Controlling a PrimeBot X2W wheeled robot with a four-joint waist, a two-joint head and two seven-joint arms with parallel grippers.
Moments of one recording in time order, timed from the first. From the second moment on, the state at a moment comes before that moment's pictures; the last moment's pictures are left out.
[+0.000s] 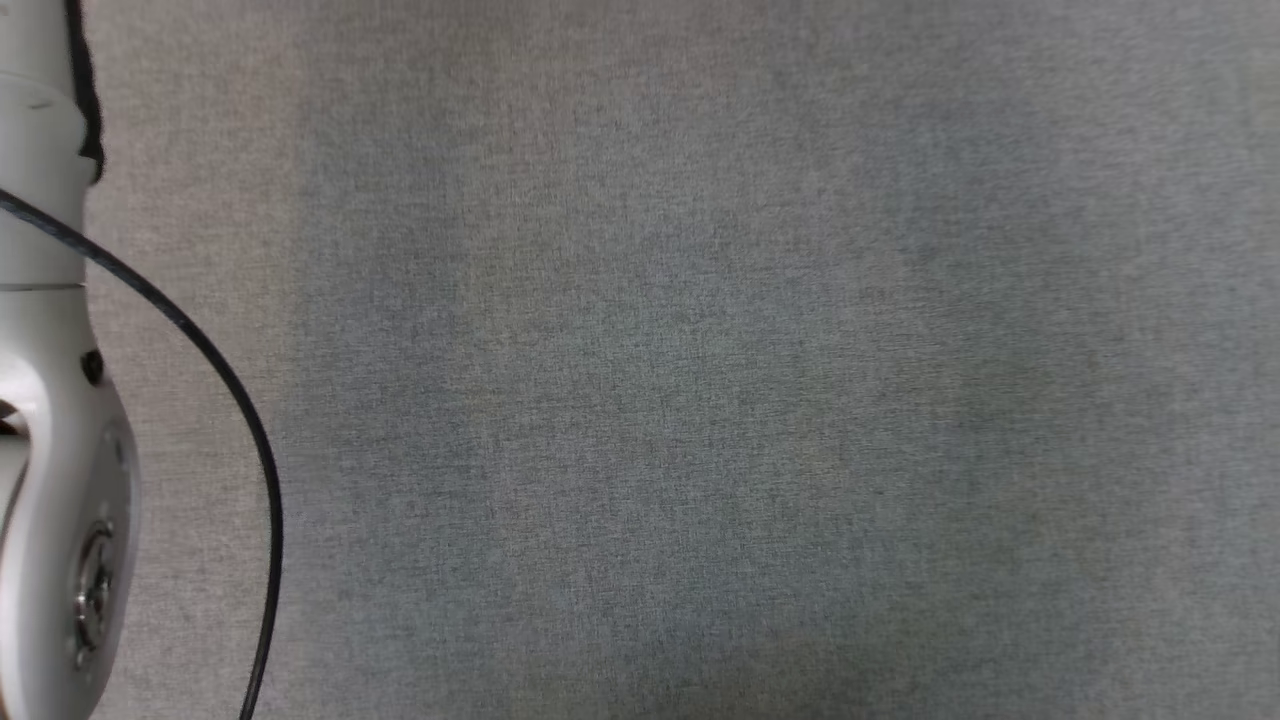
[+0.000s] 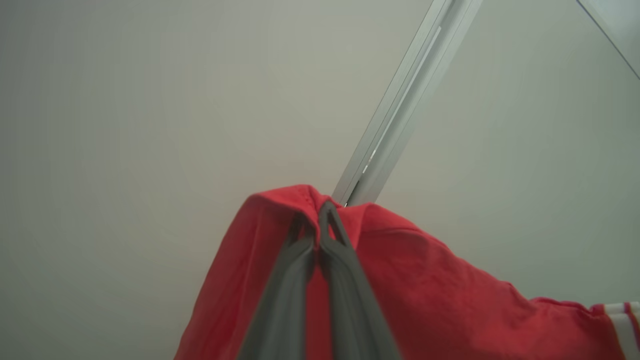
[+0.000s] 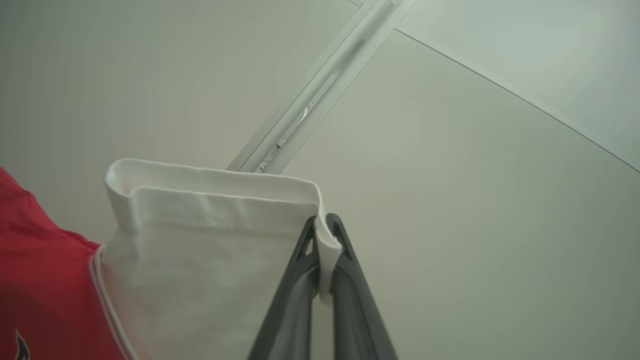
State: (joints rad) left arm -1.55 0.12 -0.12 0.78 -0.77 -0.05 -0.19; right arm -1.74 -0.31 0.33 0.60 -0.12 0.13 -0.26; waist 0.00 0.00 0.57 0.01
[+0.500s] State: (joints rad) left arm -1.34 0.09 -0.25 0.96 -0.73 -0.13 -0.26; right arm -1.25 -0.28 0.33 0.47 -0.12 0.13 -0.26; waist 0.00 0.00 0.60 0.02
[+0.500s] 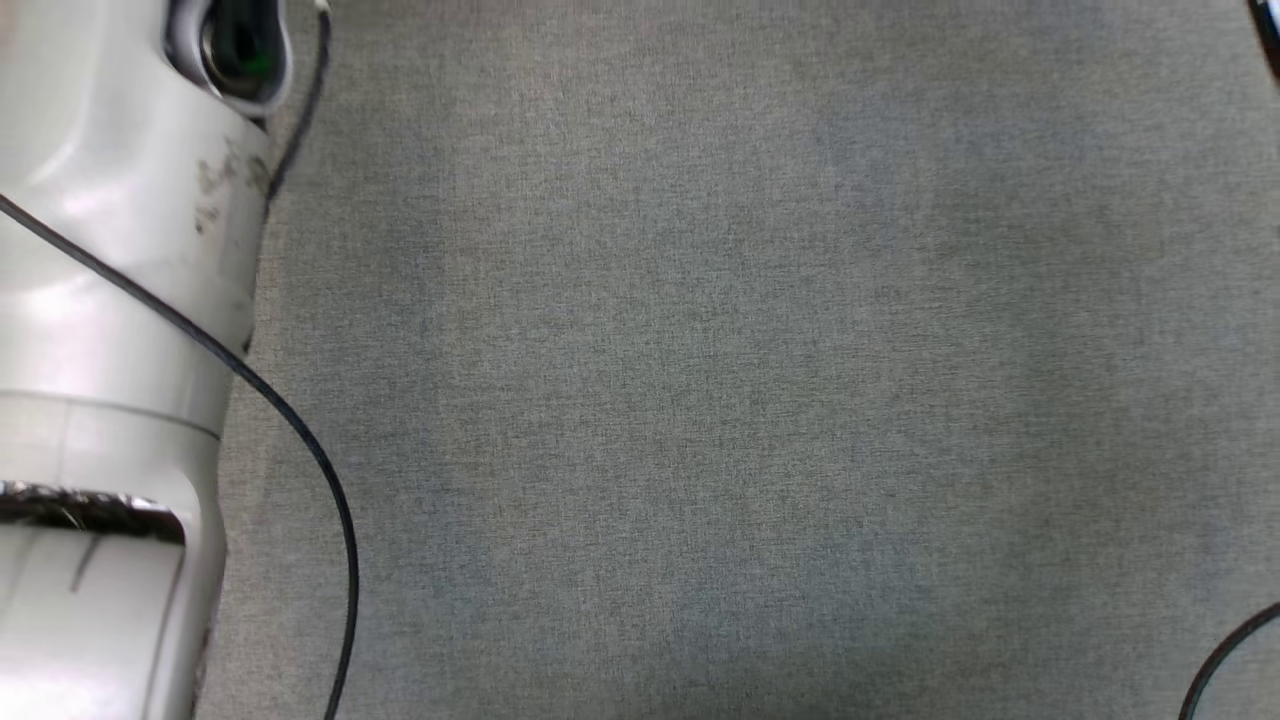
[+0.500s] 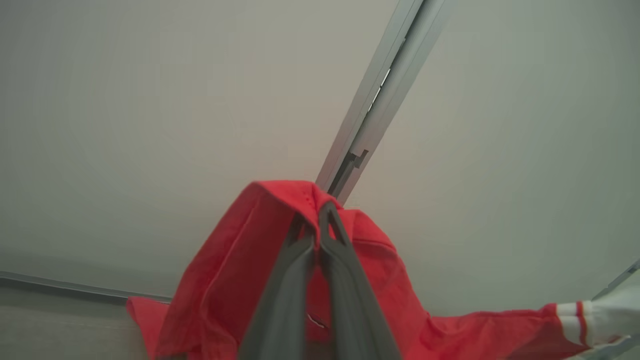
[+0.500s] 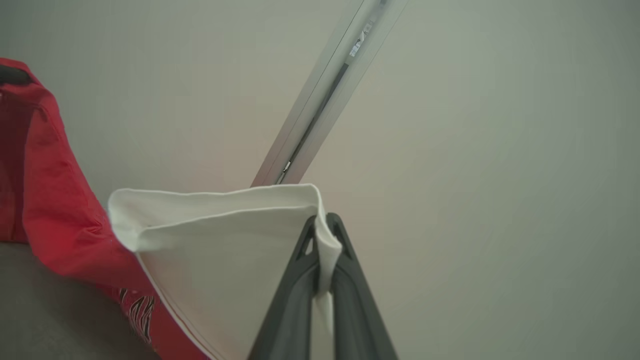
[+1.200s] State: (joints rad) left arm -0.90 0.23 -0.65 0.96 -0.78 -0.13 -0.25; right arm -0.85 -0.36 0.55 0.58 0.13 0.13 -0.26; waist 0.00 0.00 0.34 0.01
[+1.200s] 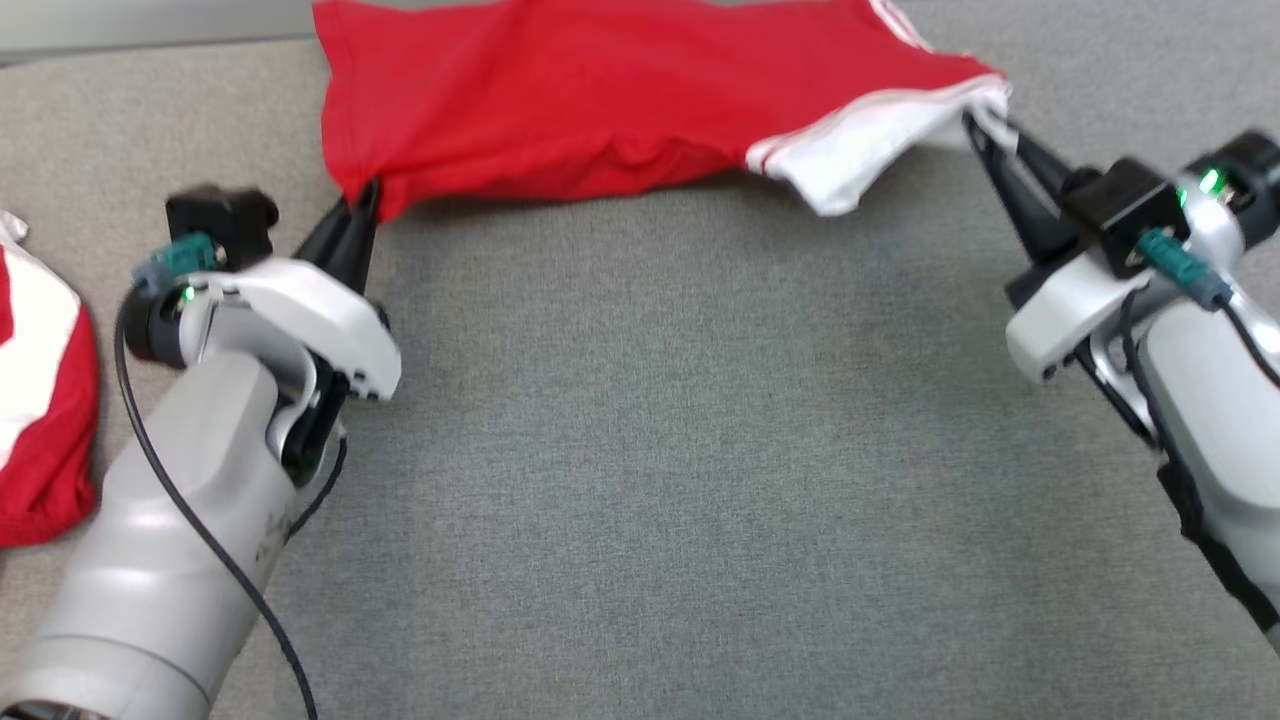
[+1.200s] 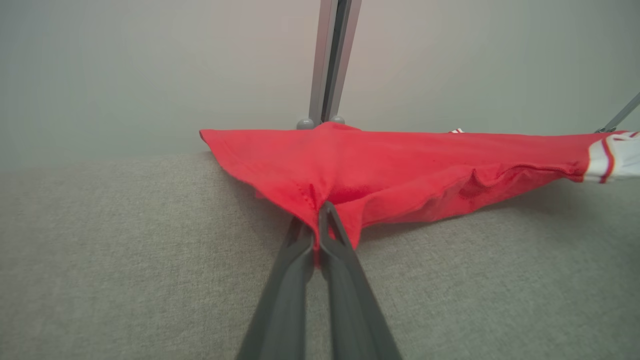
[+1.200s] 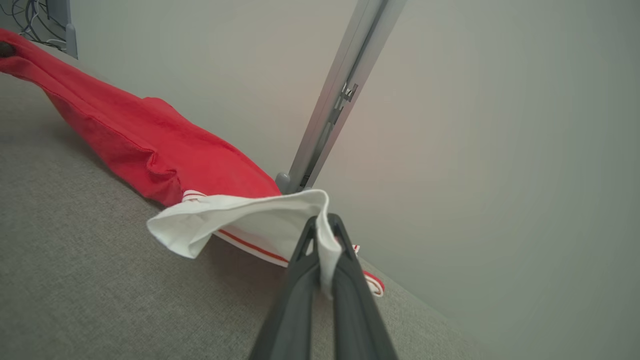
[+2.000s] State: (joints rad) left arm -0.70 0.27 -0.94 1.10 -0.63 -0.13 -0.19; right arm -0.76 -0.55 1.07 0.59 0.72 0.13 0.01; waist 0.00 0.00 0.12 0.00
